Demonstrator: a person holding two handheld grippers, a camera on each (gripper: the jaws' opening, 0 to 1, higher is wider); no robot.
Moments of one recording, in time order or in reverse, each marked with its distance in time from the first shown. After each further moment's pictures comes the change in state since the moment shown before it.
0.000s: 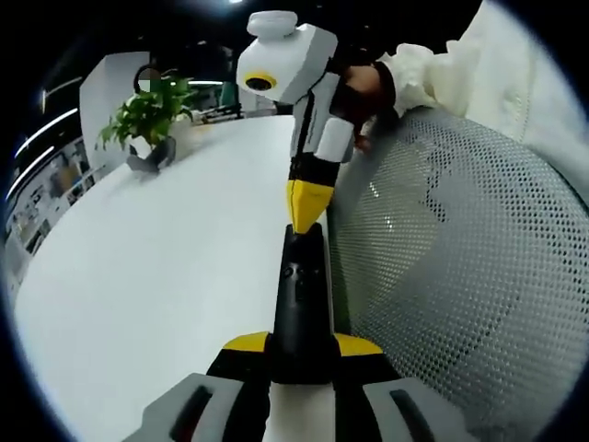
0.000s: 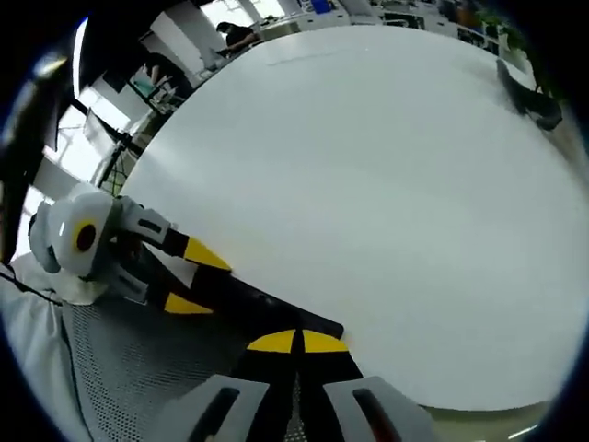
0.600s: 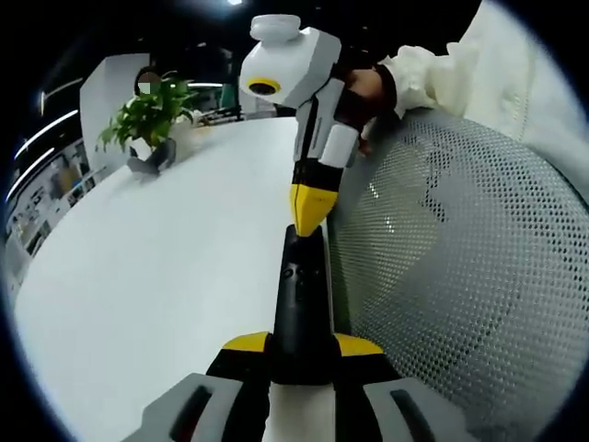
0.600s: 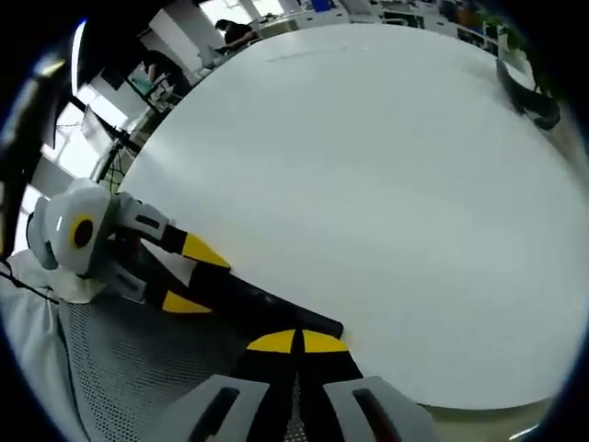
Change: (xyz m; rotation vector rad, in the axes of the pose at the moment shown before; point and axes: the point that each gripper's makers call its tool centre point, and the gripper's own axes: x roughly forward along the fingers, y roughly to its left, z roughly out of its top) left arm 0.001 0.001 0.001 0.002 -0.012 0.007; right arm -0.003 0.001 -0.002 -0.026 -0.008 0.008
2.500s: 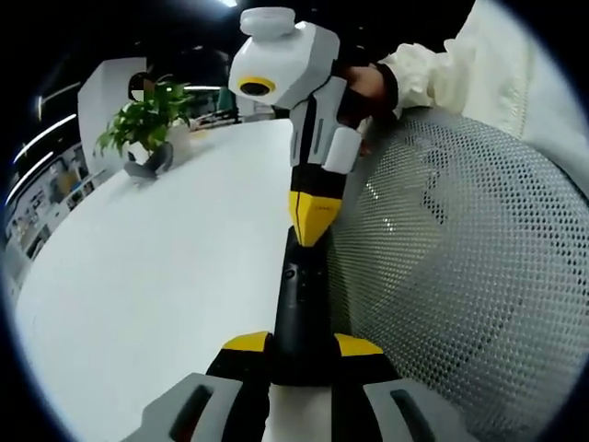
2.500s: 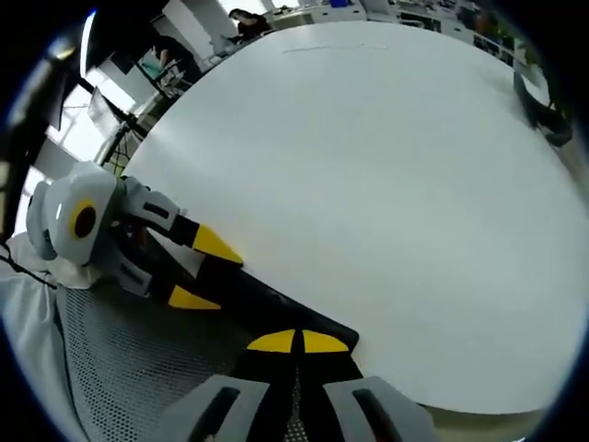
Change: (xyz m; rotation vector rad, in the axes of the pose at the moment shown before) left arm 0.003 -0.004 0.003 -0.010 -0.011 -0.001; right arm 0.003 0.009 -0.004 -0.062 0.039 0.003
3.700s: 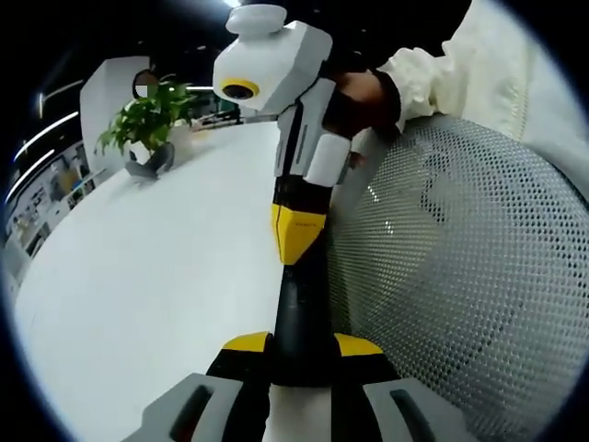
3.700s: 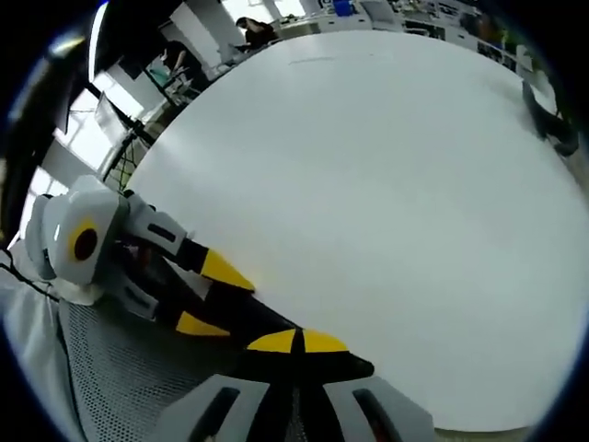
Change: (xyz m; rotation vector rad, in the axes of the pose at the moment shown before) left arm 0.000 0.000 0.001 0.016 -0.006 -0.002; right arm 0.009 0.008 0.020 -0.003 -0.052 0.028
